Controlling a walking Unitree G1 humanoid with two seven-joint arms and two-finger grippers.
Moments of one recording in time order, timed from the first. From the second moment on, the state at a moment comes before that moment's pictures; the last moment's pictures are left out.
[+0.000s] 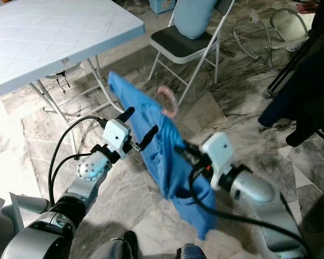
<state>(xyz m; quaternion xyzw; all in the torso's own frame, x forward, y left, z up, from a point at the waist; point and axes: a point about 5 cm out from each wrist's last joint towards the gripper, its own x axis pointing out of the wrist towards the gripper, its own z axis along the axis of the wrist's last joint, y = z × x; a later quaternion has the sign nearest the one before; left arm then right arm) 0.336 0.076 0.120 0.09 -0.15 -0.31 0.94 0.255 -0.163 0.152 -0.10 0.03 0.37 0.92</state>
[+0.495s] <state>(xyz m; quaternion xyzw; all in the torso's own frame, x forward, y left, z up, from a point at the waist) 0.325 0.070 0.114 0.08 -0.15 -0.34 0.93 0.270 -0.161 0.152 -0.10 0.01 0.35 0.93</state>
